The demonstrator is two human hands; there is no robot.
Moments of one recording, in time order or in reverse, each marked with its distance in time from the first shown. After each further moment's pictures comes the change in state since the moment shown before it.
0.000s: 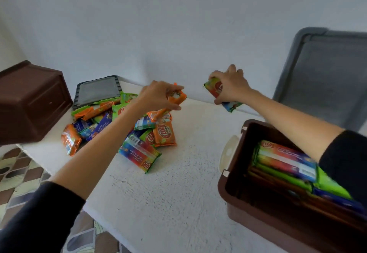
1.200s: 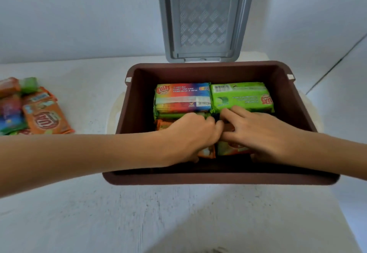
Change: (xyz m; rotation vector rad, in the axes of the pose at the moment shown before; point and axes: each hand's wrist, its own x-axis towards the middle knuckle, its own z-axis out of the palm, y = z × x) left_hand -0.083 0.248 0.133 0.588 -0.389 1.116; right_hand -0.291 0.119 0.004 -0.391 -0.375 -0.198
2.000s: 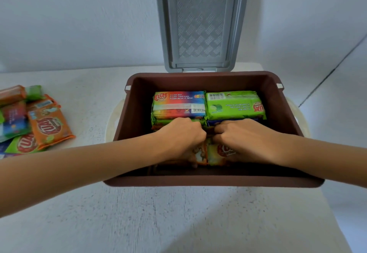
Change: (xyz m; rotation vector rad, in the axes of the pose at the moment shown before) left_hand 0.008 -0.009 -0.001 -0.091 -0.139 -0.053; right_hand 0.017 -0.002 -0.005 0.008 -0.197 0.052
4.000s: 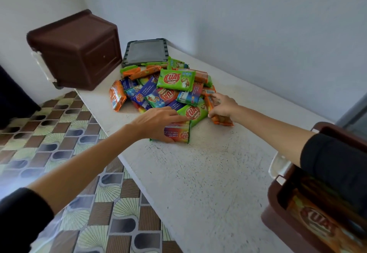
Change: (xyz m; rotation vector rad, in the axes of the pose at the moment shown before) left_hand -0.281 -0.121 0.212 -0.343 0.335 -0.789; right_hand 0.328 -0.172 -0.120 0.772 0.116 -0.009
